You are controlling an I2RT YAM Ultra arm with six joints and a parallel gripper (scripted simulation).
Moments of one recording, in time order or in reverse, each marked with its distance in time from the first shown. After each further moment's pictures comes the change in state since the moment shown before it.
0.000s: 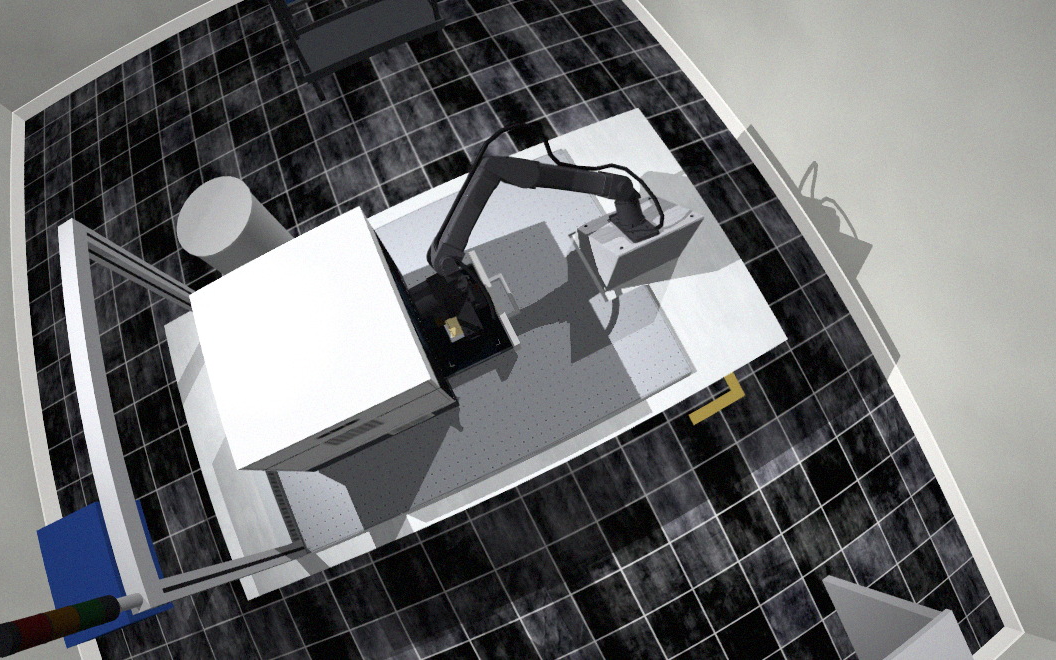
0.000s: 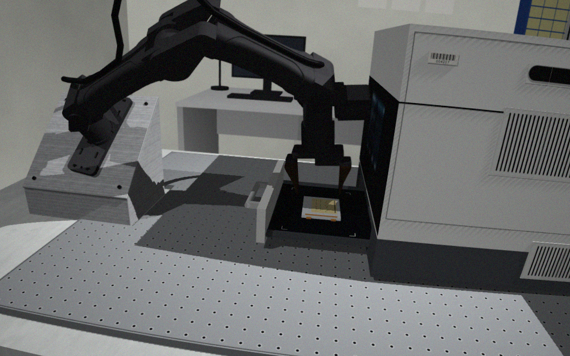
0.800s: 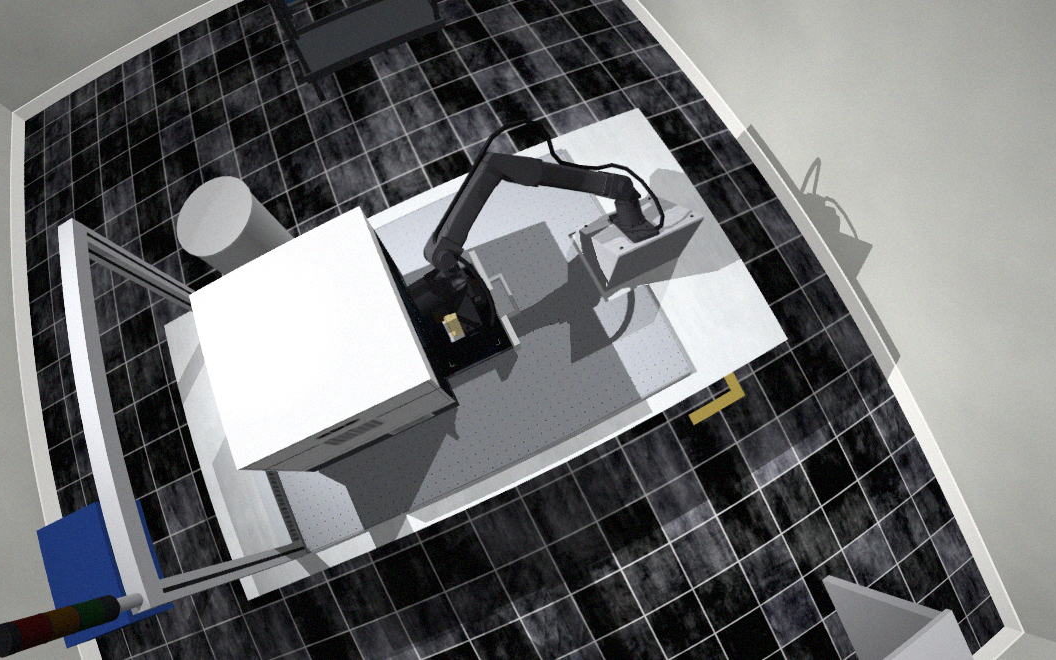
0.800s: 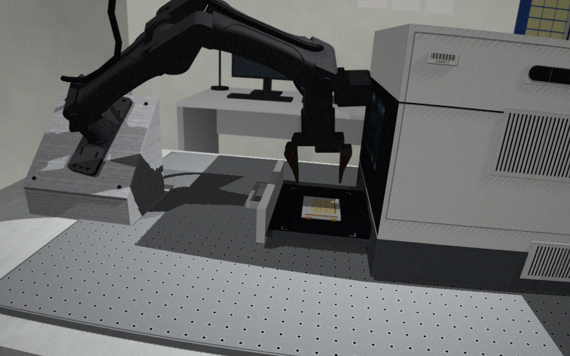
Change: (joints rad) arm 0.040 -0.019 0.043 -0.103 0.000 0.058
